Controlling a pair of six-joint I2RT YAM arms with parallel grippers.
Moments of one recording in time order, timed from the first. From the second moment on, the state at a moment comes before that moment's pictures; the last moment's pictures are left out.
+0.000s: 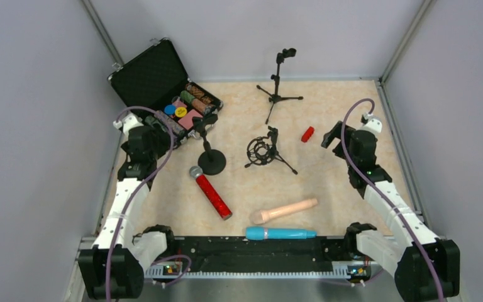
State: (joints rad) left arm 0.03 0.99 0.72 -0.28 -0.22 -0.54; right arm 0.16 0.97 0.58 -0.02 0.23 0.50
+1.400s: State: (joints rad) left arm 0.03 0.95 0.74 -0.49 0.04 -0.69; right arm 0.47 1.03 0.74 -0.16 -0.24 0.44
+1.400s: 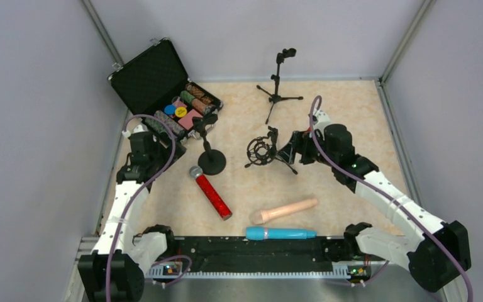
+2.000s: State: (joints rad) left arm 0.03 0.95 0.74 -0.49 0.04 -0.69; right arm 0.56 1.16 0.77 0.03 -0.39 0.50
